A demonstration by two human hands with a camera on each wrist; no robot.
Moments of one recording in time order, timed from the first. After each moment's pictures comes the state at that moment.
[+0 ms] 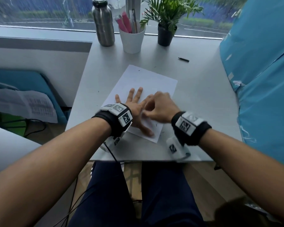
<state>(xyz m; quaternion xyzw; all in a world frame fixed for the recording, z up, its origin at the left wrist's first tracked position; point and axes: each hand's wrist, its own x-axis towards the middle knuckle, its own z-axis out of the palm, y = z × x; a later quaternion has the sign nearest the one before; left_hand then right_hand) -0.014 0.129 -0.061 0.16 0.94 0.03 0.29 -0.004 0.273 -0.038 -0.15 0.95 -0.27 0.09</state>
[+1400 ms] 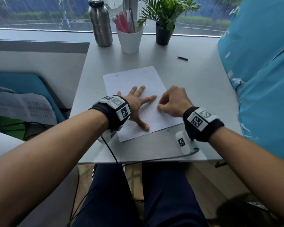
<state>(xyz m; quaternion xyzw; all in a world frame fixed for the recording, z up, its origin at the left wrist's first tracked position) -0.035 0.123 -0.049 0.21 0.93 0.01 0.30 -0.011 0.305 -0.034 -0.03 0.96 -0.27 0.07</state>
